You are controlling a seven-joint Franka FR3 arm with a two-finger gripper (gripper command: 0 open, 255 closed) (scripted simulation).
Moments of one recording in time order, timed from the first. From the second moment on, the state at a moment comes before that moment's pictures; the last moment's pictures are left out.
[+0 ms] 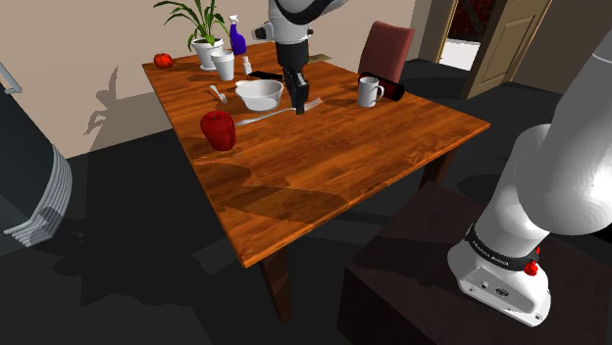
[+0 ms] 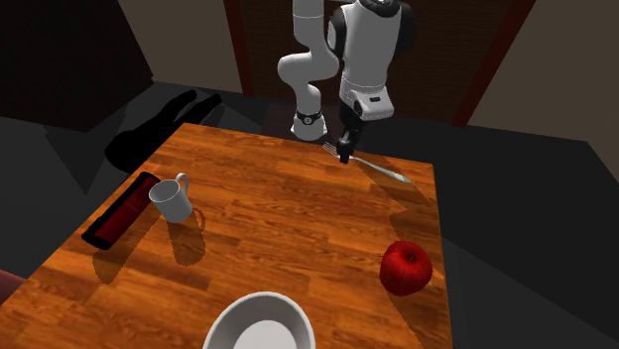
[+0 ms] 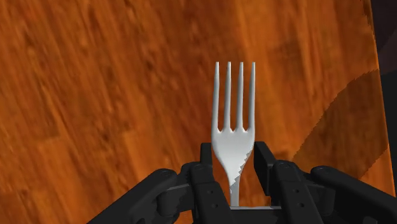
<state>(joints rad) 0.31 -0.02 -0.03 -1.89 -0.05 1.86 -0.86</state>
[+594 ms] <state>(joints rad) 0.21 -0.09 -0.13 -1.97 -0.06 1.88 -1.06</state>
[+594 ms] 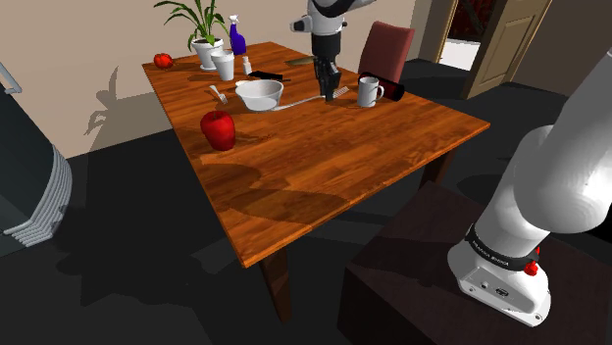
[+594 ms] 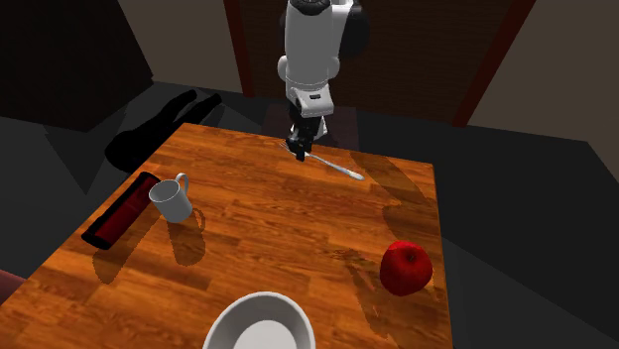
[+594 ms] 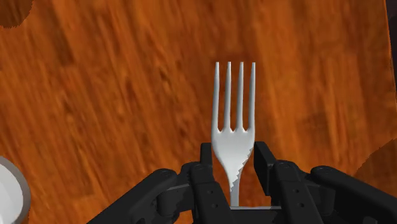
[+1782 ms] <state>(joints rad) 0.04 -0.02 -0.34 -1.92 -0.06 1.91 -1.45</state>
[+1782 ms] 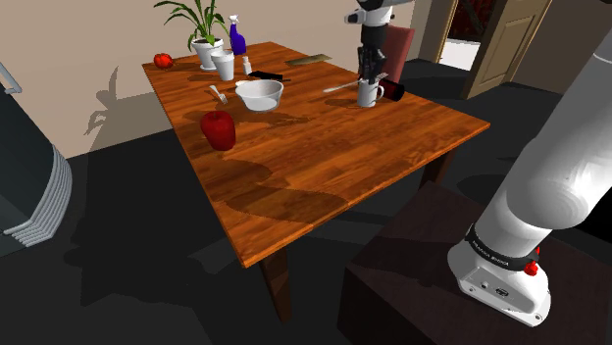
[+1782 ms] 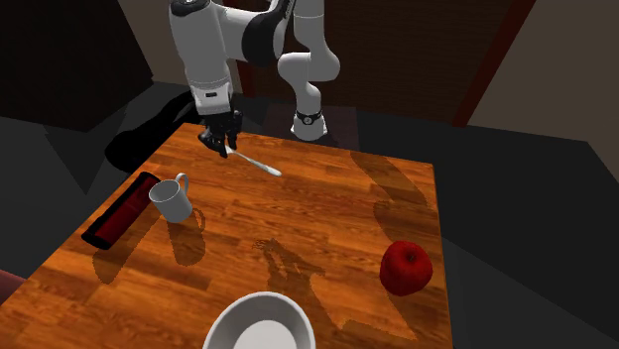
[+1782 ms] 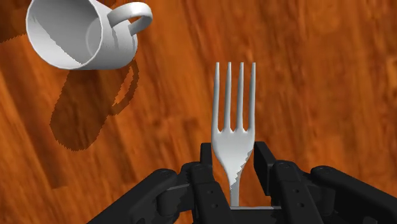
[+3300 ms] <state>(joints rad) 0.03 0.08 -0.35 -2.12 -0.02 2.21 -1.46</state>
